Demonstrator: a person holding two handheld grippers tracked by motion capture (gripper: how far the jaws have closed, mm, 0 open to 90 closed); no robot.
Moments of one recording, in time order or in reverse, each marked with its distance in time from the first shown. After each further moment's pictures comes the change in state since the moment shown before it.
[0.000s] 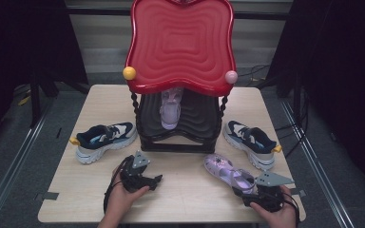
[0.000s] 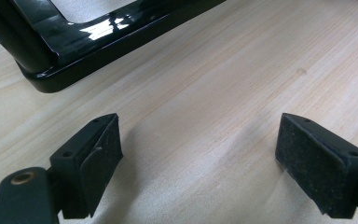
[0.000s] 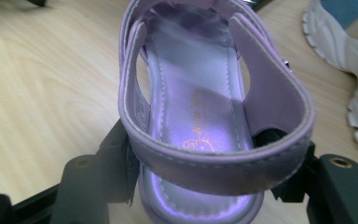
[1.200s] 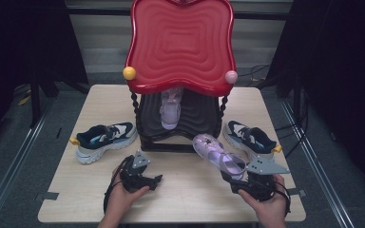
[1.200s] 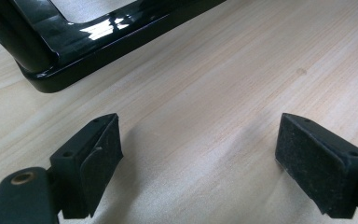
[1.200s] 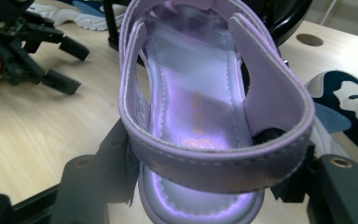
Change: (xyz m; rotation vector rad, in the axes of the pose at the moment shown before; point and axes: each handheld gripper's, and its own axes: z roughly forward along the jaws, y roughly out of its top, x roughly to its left) left arm 0.000 0.000 0.000 0.004 -0.001 0.006; right arm 0.031 0.072 -0.009 -0.124 -0.059 0.008
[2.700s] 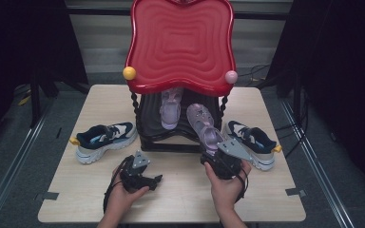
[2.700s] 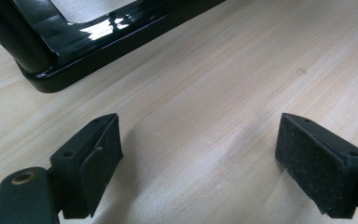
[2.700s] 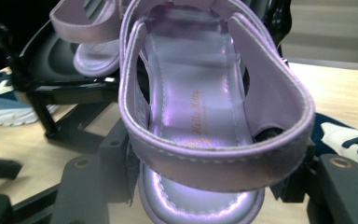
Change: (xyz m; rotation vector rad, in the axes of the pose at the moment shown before) left arm 0.000 0.000 0.000 0.002 0.001 0.000; right arm 0.042 0.047 0.071 -0.153 -0.332 0.191
